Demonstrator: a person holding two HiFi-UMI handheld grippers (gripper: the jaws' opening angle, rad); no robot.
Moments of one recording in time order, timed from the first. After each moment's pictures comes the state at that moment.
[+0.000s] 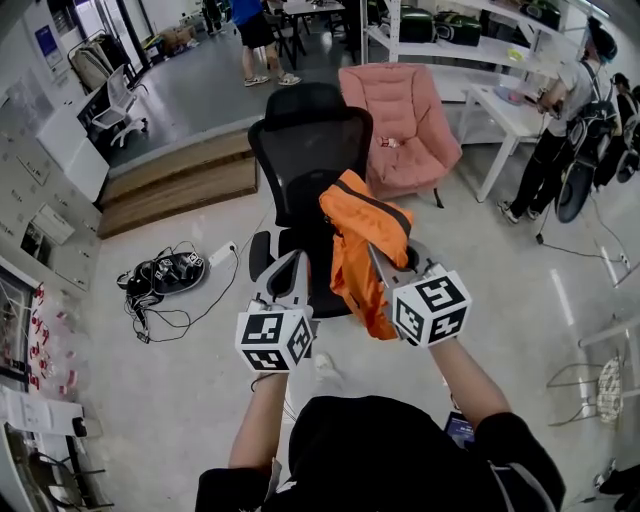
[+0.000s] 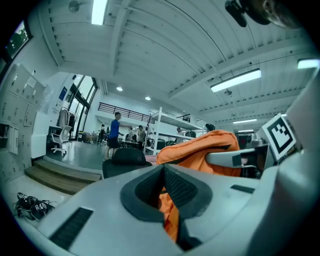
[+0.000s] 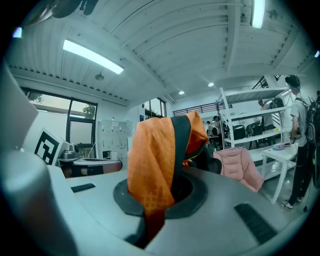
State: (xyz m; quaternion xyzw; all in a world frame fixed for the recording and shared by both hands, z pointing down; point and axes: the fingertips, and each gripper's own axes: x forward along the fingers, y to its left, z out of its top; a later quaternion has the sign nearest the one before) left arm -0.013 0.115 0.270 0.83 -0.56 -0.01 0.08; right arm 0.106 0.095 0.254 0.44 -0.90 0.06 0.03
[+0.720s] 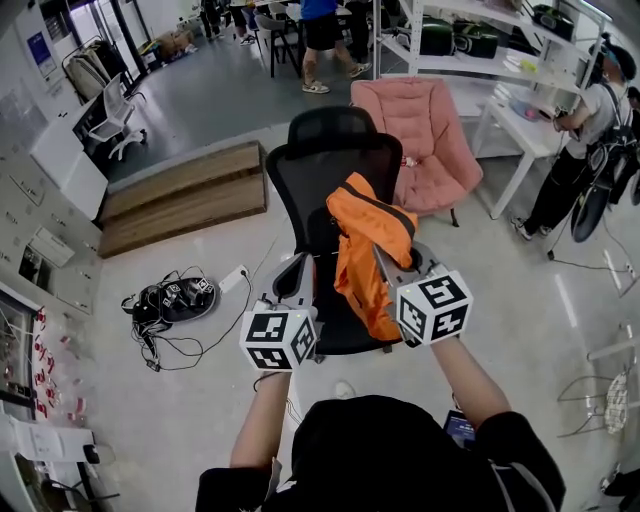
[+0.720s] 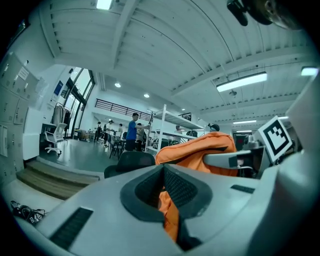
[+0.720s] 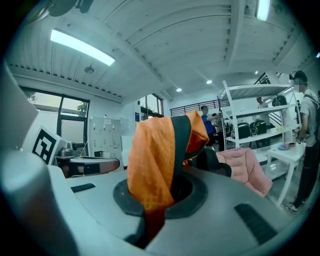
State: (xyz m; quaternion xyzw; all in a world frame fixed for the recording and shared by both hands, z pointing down) left arm -0.121 -0.055 0.260 0.84 -0.54 0.00 0.09; right arm -0.001 -0.076 0.248 0.46 -0.89 0.07 0.04
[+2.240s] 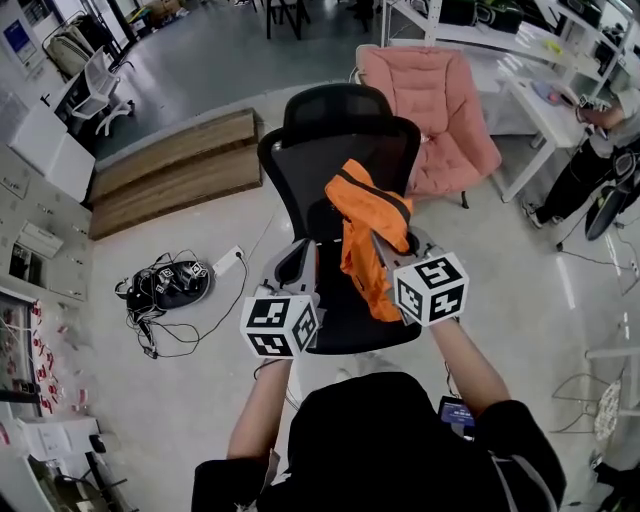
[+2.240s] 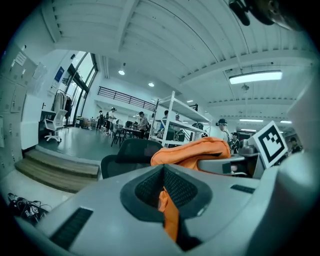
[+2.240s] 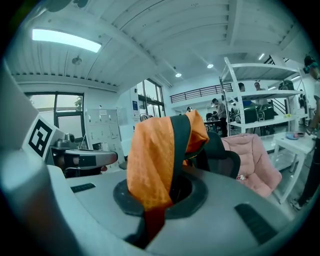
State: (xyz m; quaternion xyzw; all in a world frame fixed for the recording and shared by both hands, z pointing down) left arm -0.135 -0.206 0.320 0.83 -0.53 0.03 0.14; right arm -0.023 -0.236 0.325 0.44 -0.89 0.12 0.10
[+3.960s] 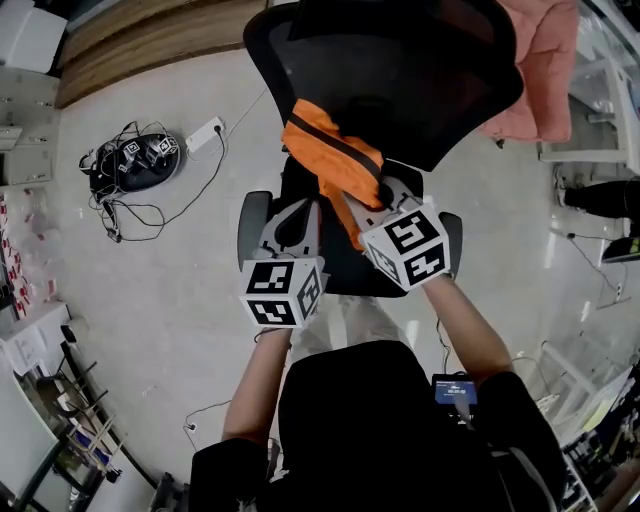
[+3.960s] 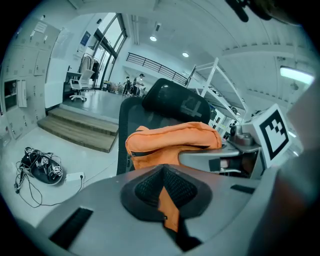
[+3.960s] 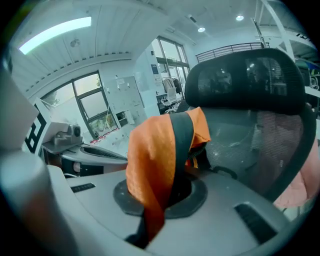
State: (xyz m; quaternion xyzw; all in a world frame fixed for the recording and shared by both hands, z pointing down) left arm -0.163 -0.360 0.554 0.72 -0.59 0.10 0.35; right arm -0.127 -0.402 0.556 0.23 -0.91 0.19 0.27
